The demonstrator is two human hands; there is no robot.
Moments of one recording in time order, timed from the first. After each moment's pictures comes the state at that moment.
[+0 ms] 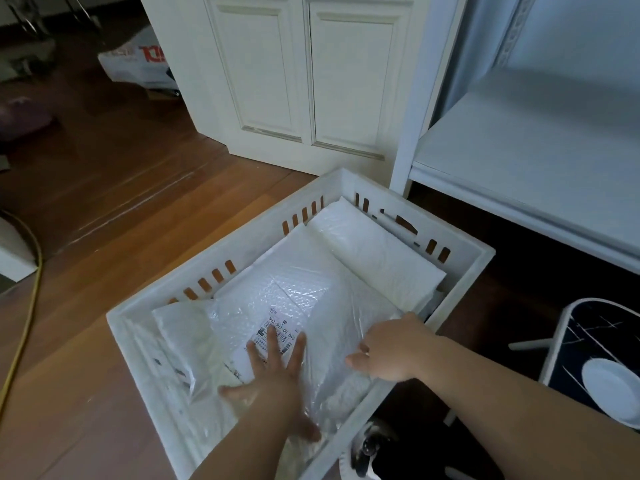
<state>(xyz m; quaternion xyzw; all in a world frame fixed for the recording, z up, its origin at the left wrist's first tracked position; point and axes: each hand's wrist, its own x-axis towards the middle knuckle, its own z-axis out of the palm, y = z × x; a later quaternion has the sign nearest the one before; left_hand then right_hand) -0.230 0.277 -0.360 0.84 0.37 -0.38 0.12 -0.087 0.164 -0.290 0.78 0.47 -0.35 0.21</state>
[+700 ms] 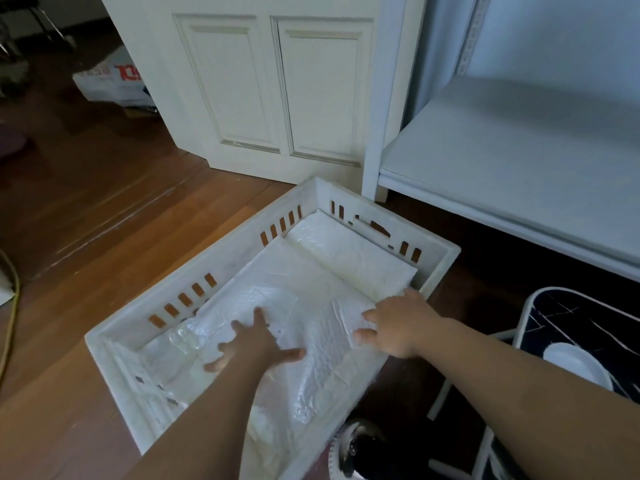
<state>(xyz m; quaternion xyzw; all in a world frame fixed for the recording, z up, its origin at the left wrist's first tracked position) -0.193 0.324 -0.341 0.80 0.48 -0.24 0.25 -0.051 0.140 -0.275 0.83 0.46 -0.26 0.18</state>
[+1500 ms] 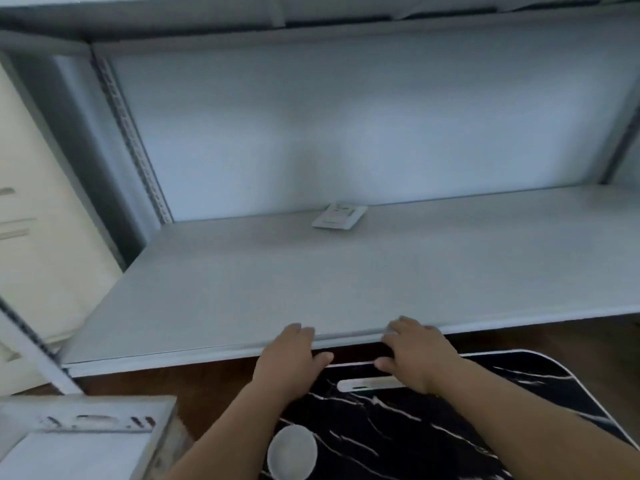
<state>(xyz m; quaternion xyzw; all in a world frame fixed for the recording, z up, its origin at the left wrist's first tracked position) 0.047 -0.061 -0.175 0.98 -0.11 -0.11 0.15 0.037 -0.269 -0.184 0.99 0.08 -0.14 0.03</state>
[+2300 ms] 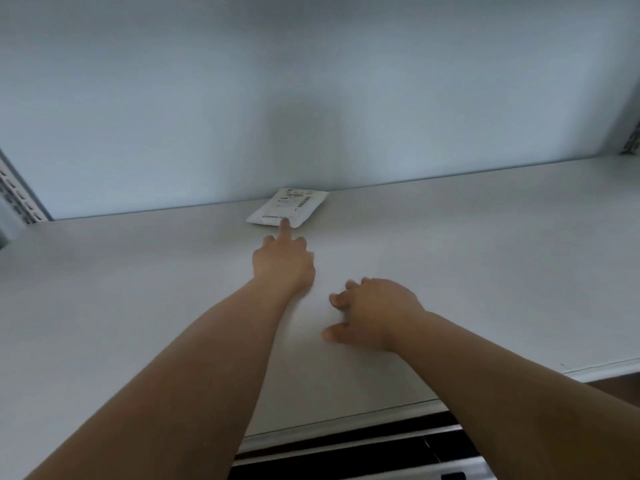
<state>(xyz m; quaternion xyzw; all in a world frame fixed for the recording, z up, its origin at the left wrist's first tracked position) 0.317 -0.203 -0.214 1.00 -0.09 0.02 0.01 0.219 -0.330 -0.210 0.99 0.09 -0.13 -0.01</state>
